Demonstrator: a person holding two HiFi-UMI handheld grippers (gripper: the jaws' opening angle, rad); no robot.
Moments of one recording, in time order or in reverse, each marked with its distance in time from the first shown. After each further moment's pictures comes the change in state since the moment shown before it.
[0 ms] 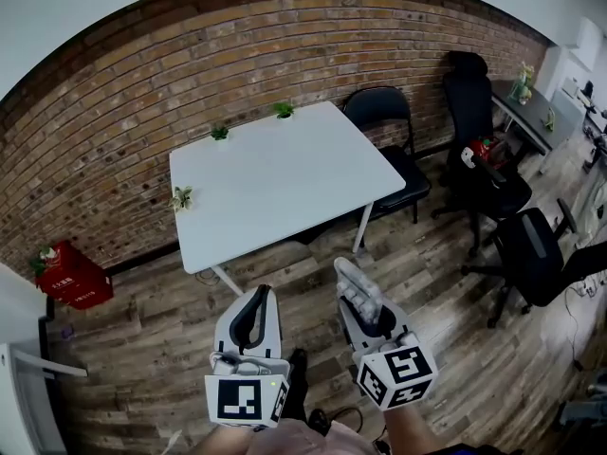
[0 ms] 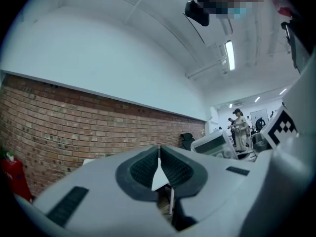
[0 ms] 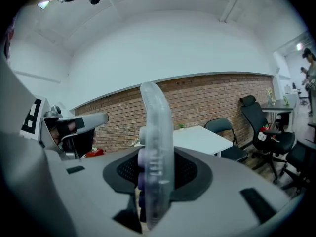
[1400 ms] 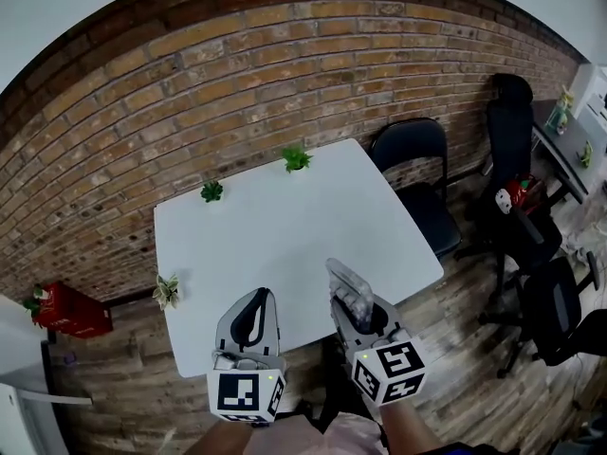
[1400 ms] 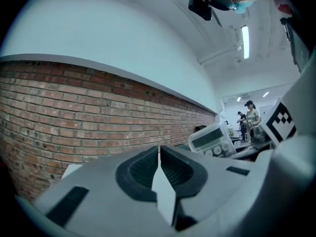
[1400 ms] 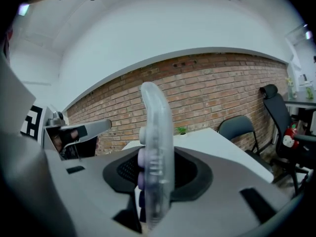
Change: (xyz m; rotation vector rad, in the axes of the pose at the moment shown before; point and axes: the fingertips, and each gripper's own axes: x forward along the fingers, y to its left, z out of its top) left arm 0.315 0.128 -0.044 -0.016 0.089 0.029; right arm 0.310 -0.123 0.087 0.021 0.061 0.071
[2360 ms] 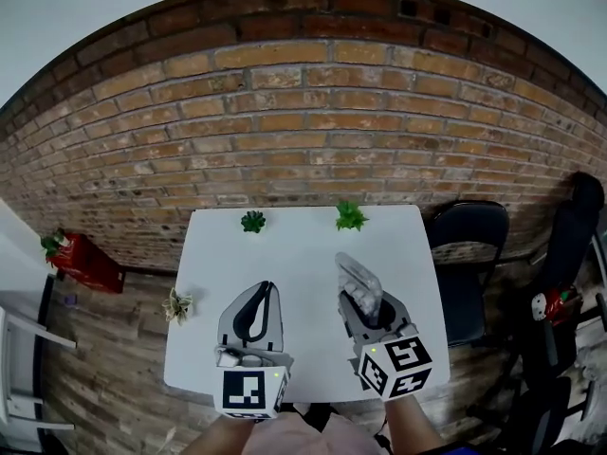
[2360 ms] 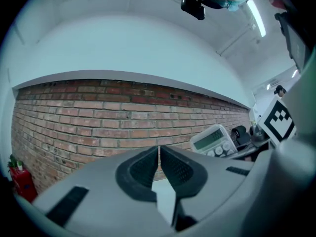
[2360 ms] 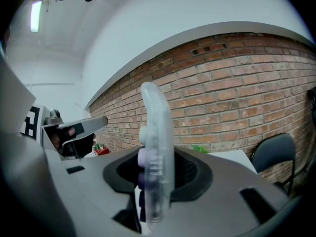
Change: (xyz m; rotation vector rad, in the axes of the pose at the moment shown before) left arm 0.112 0.074 0.046 0.054 -0.080 0.359; right arm 0.159 -0.045 0.095 -0.136 0.027 0.309
